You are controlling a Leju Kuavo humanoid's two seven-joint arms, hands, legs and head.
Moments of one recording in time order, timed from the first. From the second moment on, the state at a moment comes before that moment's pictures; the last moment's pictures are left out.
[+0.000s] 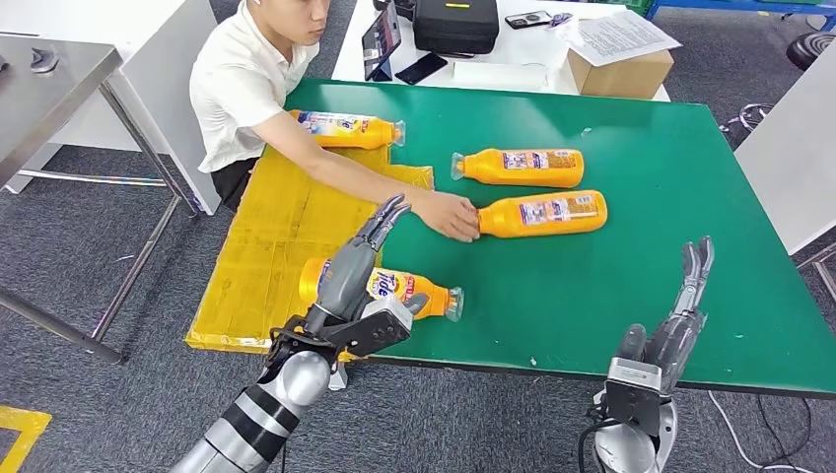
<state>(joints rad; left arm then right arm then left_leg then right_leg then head) -0.35 -0.18 -0.51 -1.17 -0.40 0.39 -0.32 0.06 0.01 0.09 -1.67 0.32 -0.69 -0.70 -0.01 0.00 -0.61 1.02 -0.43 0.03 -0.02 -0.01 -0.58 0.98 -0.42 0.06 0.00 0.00</state>
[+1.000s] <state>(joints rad) -0.10 -0.16 -0.68 -1.43 0.30 0.29 -0.40 0.01 -0.08 -0.09 -1.33 0.64 -0.68 -0.59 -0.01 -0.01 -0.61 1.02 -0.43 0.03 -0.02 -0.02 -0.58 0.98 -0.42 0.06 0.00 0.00</state>
